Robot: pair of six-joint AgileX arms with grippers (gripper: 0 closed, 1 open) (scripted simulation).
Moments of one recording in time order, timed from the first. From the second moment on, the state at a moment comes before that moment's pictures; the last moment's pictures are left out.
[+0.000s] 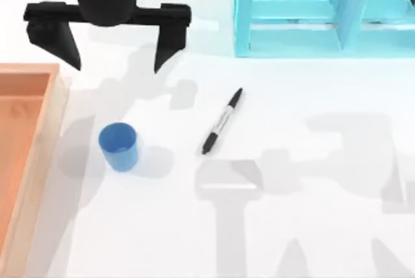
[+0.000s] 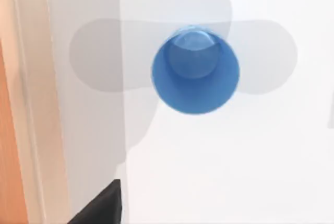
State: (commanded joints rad) left arm -0.48 2.04 2.09 -1.60 -0.07 -0.45; right arm 0.00 0.00 0.00 0.00 0.00 0.00
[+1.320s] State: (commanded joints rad) left arm -0.73 2.53 2.30 -1.29 -0.21 -0.23; right arm 0.00 0.00 0.00 0.00 0.00 0.00
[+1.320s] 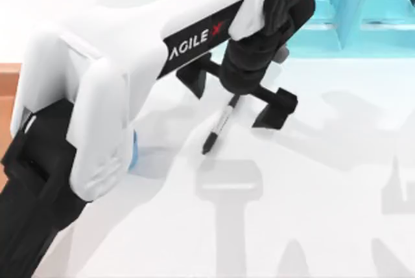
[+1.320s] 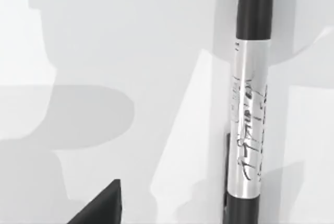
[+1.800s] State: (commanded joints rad) left arm -0.70 2.58 2.11 -1.05 -0.21 -0.20; right arm 0.00 0.00 0.00 0.00 0.00 0.00
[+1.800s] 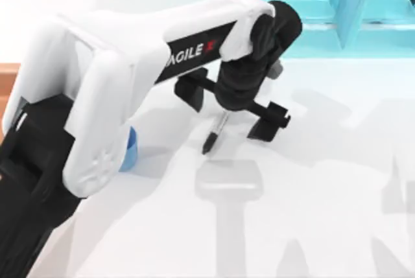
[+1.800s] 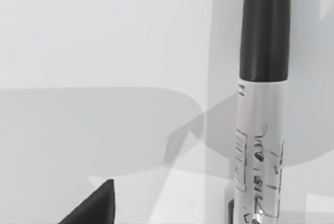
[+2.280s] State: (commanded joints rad) left arm -0.70 2.58 2.11 -1.05 -0.21 -0.20; right arm 0.00 0.00 0.00 0.00 0.00 0.00
